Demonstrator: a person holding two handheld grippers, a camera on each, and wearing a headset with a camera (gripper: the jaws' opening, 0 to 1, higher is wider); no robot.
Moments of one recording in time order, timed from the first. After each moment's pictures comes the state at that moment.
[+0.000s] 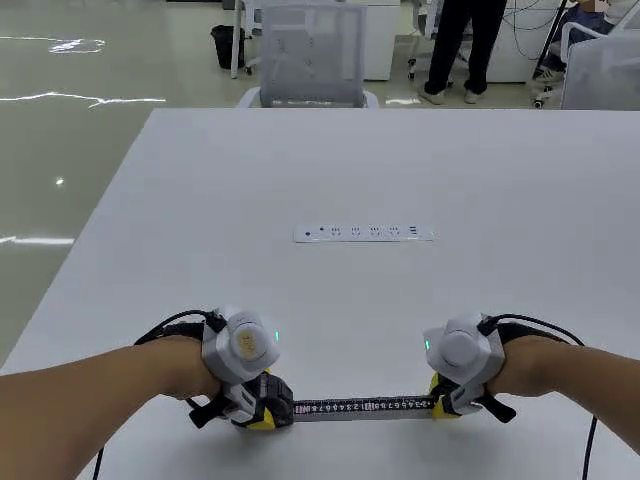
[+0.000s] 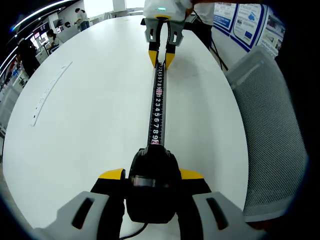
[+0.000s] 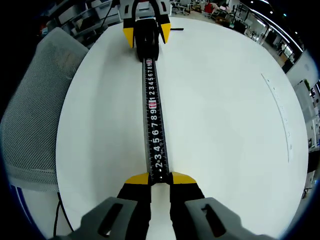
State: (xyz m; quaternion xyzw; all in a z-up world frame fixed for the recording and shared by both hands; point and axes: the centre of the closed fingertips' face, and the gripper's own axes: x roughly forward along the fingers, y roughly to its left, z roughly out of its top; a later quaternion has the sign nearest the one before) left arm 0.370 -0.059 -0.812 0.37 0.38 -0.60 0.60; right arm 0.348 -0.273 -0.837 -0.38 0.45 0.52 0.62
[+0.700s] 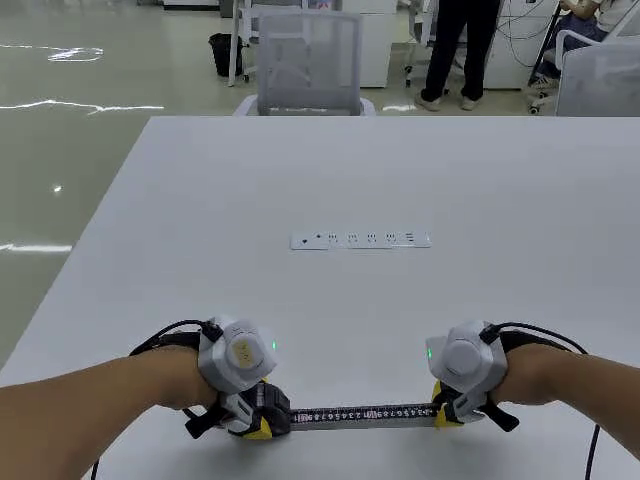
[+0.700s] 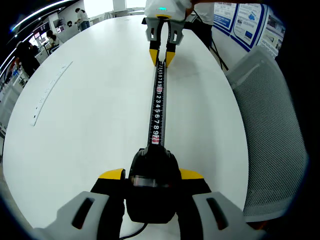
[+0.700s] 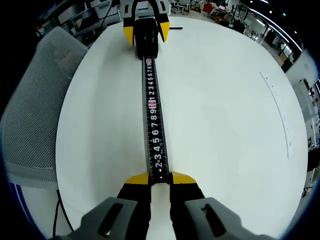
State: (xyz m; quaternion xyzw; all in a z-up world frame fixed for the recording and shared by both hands) left arm 0.370 -0.059 -0.813 0.37 0.38 -0.60 0.60; right arm 0.347 -0.281 -0.838 -0.38 0.45 0.52 0.62
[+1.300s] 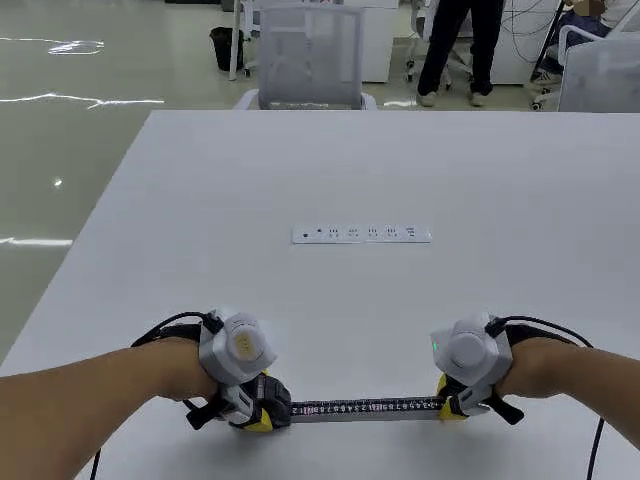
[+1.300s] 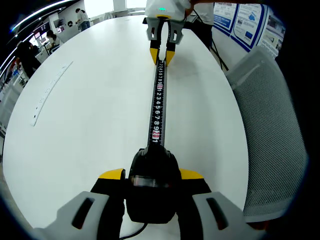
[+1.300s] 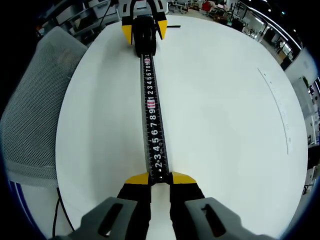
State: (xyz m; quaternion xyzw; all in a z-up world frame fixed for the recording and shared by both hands) left arm 0.370 -0.059 -0.813 0.37 0.38 -0.60 0.60; right arm 0.347 -0.289 -0.837 -0.38 0.46 0.51 0.62
